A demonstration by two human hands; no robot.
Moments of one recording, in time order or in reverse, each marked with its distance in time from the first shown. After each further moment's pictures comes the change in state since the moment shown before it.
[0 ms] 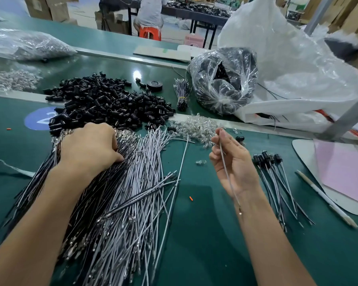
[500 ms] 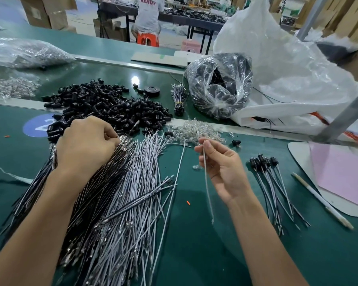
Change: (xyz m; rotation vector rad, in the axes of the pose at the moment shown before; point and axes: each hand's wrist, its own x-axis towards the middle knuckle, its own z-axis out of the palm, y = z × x) left_hand 0.005 0.000 -0.001 -0.292 0.242 0.021; right_hand -0.005 0.004 0.003 -0.217 -0.004 0.001
